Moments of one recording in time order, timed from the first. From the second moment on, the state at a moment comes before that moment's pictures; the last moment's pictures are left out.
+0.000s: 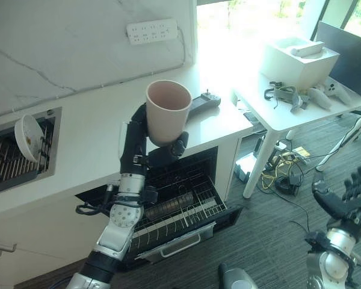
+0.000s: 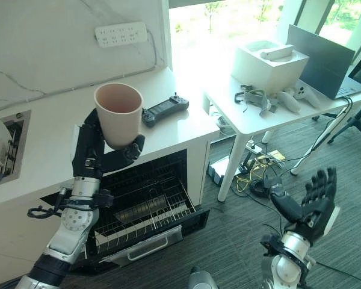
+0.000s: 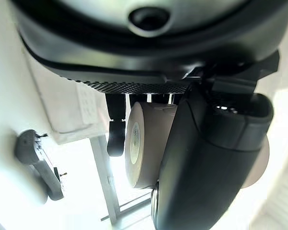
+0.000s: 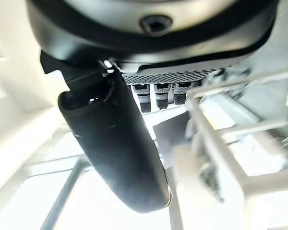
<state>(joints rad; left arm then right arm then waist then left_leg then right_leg) -0.19 0.40 -0.27 0.01 -0.09 -0.46 0.33 0.20 -0.29 -0.15 -0.03 0.38 -0.61 -0.40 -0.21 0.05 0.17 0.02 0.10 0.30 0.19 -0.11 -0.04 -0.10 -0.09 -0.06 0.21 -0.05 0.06</state>
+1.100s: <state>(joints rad) -0.16 0.38 -0.33 -0.01 0.08 -0.40 0.43 -0.09 -0.44 0.35 -0.21 0.59 -0.35 0.05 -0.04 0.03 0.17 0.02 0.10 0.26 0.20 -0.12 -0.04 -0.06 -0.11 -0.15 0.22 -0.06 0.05</state>
